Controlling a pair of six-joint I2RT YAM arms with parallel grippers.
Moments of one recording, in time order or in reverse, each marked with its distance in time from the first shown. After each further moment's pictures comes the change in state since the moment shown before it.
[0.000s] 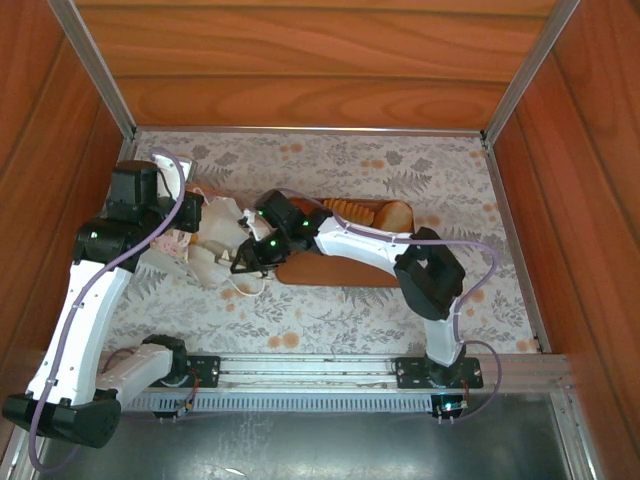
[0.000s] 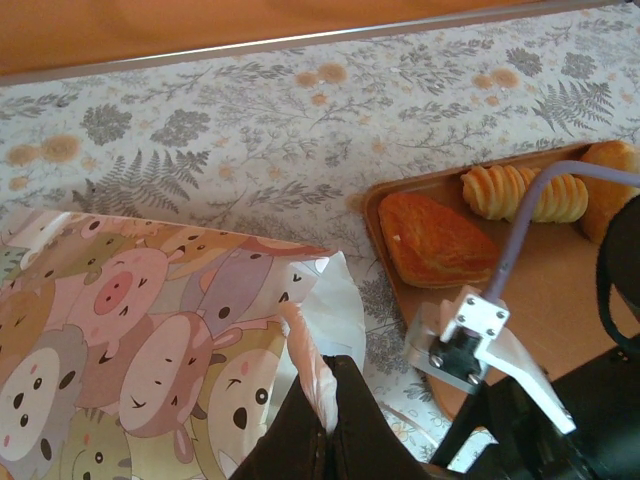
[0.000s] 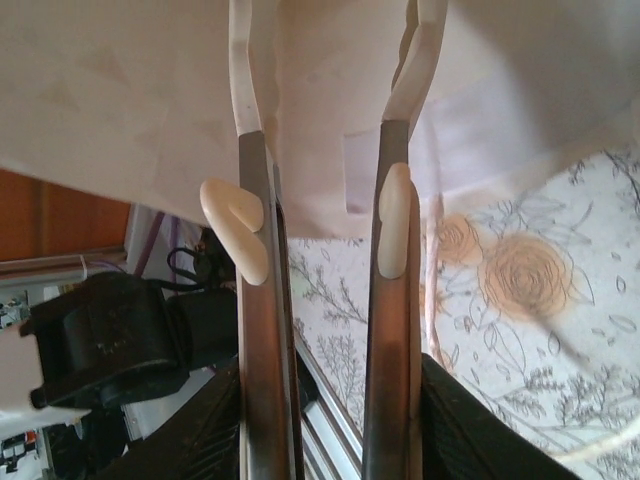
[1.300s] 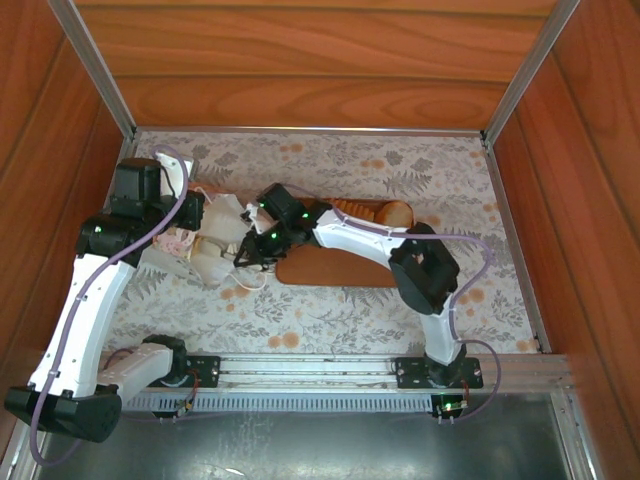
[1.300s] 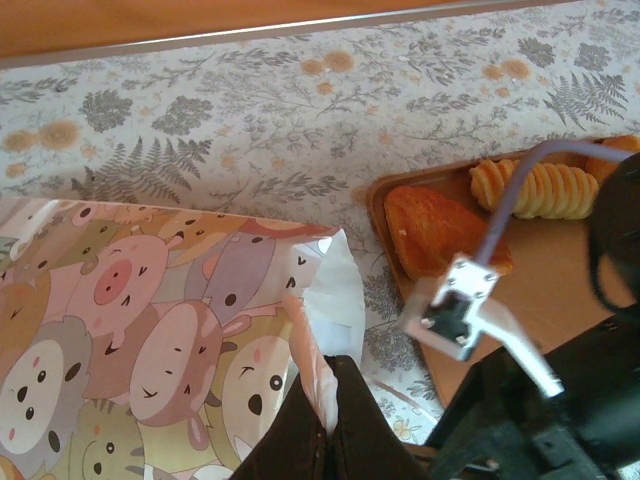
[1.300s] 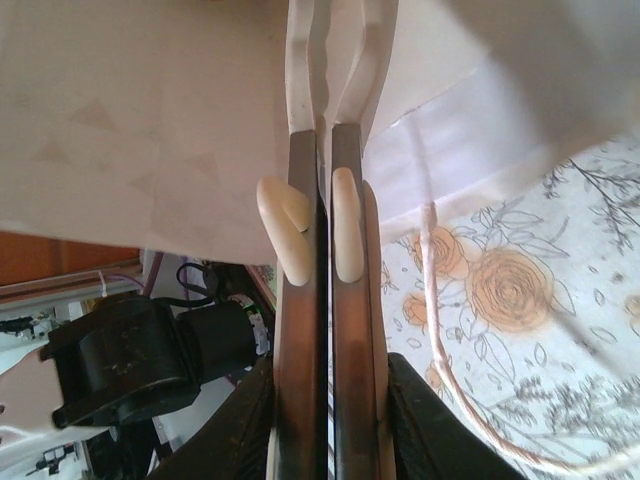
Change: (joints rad) left arm 0.000 0.031 0.003 -0.001 -0.010 -0.008; right arm -0.042 0.022 0.029 -0.038 -0.038 0.030
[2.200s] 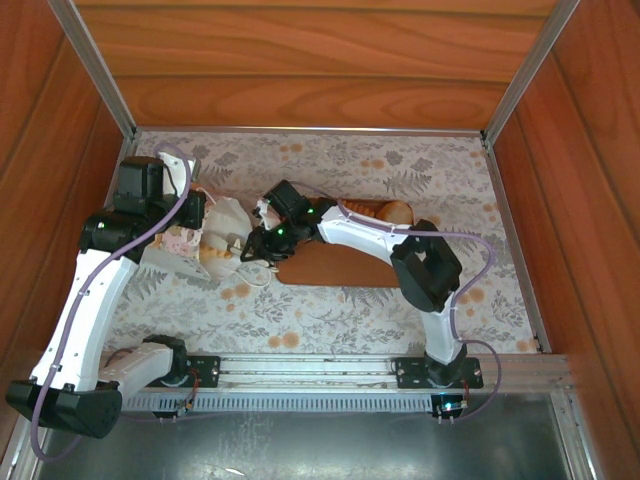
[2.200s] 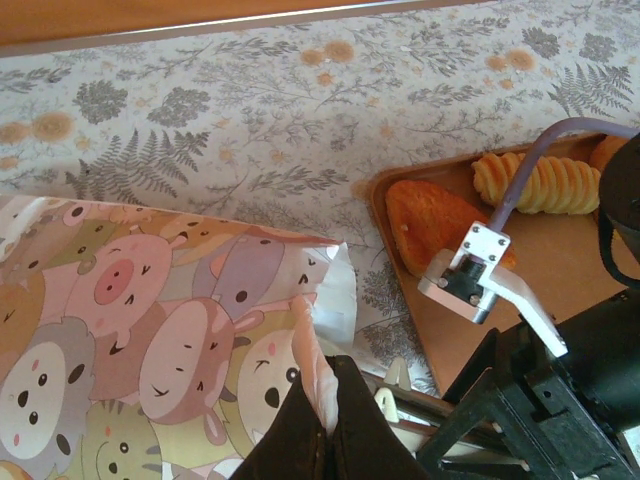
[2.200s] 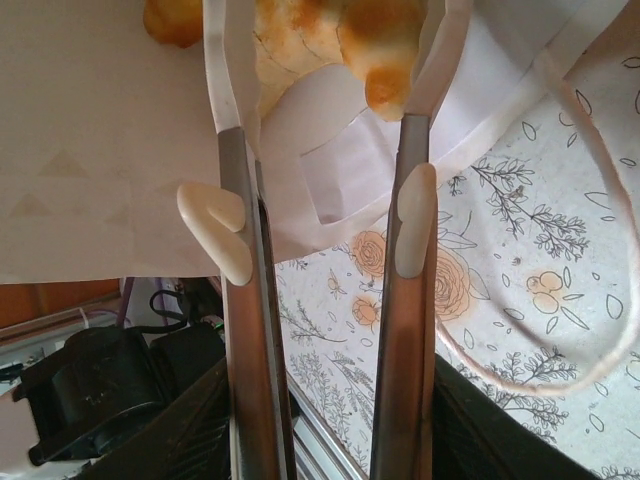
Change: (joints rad) left arm 0.000 0.021 0.000 0.002 0.002 0.001; right arm -0.037 0.022 0.005 -0.043 0.032 0.032
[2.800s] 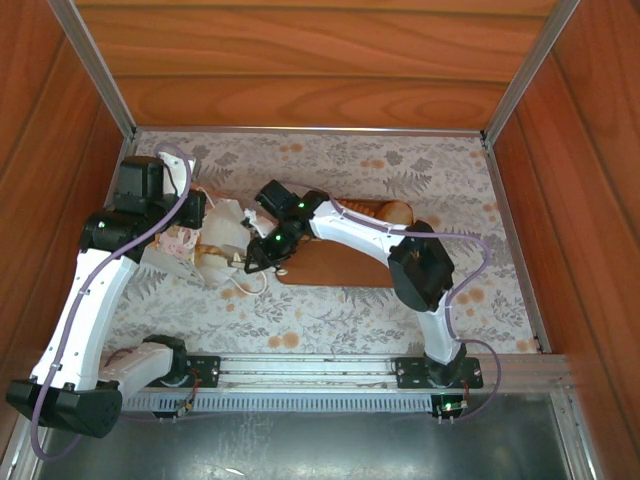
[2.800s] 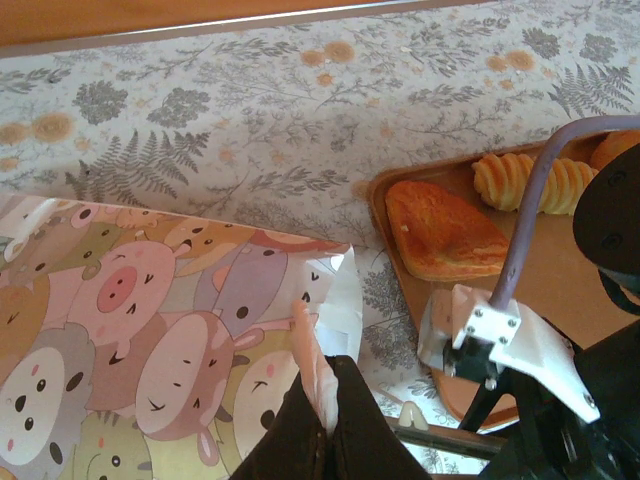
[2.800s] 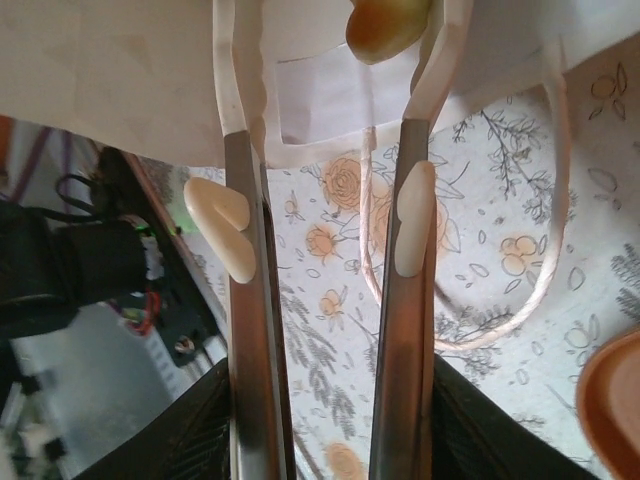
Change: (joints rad) left arm 0.000 0.003 0.000 0.004 0.000 0.000; right arm 0.042 0.046 0.177 -0.335 0.073 -0.426
